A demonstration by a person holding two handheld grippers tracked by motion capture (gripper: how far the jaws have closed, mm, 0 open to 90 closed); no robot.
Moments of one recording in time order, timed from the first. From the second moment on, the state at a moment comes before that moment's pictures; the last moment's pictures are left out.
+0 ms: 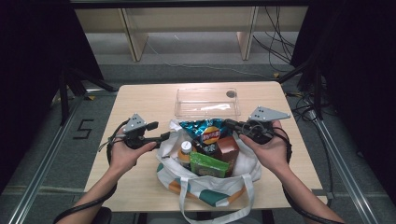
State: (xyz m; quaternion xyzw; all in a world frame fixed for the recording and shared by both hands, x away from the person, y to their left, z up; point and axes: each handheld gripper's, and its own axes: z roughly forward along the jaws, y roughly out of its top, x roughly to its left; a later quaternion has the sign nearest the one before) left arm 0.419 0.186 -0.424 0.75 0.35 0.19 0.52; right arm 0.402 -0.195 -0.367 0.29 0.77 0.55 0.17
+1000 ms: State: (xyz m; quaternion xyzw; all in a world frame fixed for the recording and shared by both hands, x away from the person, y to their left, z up) left arm 0.419 0.189 -0.420 0.74 0.36 0.20 0.54; right arm 0.398 -0.197 -0.332 0.28 0.72 0.60 0.22
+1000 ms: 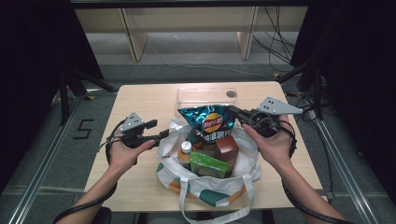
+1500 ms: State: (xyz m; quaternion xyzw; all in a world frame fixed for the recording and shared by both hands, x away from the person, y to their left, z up) left arm 0.420 0.189 -0.420 0.73 0.36 0.19 0.55; right arm 0.400 -0.197 -0.315 0.28 0.70 0.62 0.22
